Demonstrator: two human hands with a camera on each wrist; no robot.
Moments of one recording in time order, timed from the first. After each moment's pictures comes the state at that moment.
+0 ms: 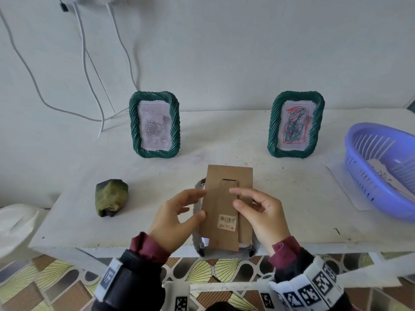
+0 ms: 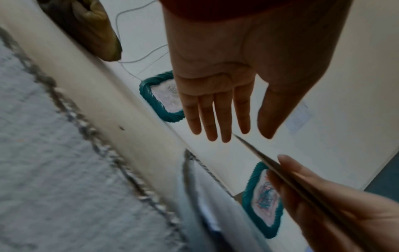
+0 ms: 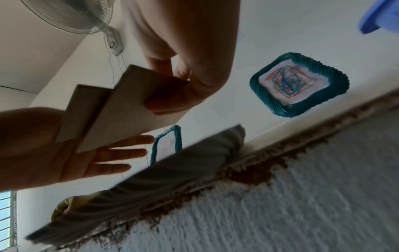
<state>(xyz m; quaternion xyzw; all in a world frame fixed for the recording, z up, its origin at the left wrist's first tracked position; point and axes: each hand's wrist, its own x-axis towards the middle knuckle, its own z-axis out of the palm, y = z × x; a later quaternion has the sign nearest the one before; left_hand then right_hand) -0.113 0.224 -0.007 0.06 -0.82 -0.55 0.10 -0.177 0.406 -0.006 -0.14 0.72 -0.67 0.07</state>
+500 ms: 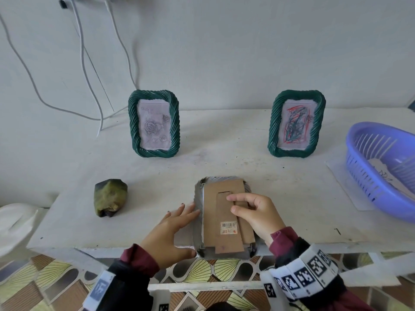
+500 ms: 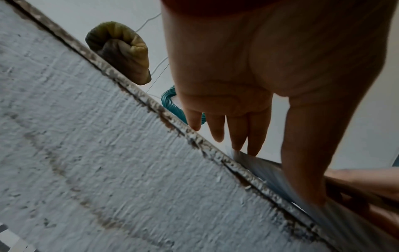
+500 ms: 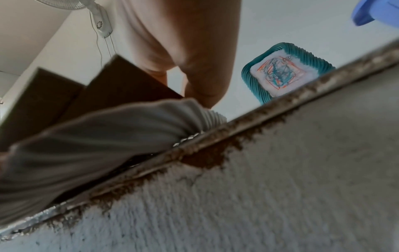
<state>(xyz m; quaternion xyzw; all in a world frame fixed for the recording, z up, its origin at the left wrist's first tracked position) -0.099 0.199 -0.038 -0.01 -0.92 -0.37 -0.09 -0.196 0.405 -0.018 -0.10 0.77 -0.61 0.18</state>
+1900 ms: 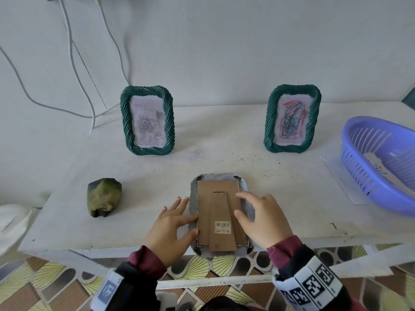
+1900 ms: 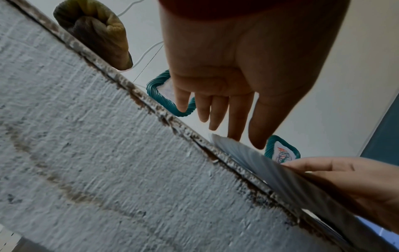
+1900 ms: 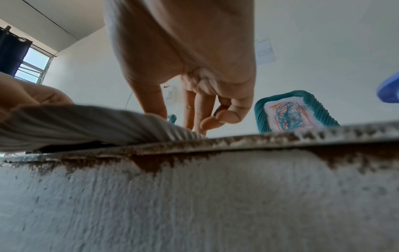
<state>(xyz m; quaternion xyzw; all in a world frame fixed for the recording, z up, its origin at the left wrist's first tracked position) -0.103 0.217 -0.039 0.04 -0.94 -0.33 -0.01 -0.189 0.420 -0.024 -0.20 0.94 -0.27 0.05</state>
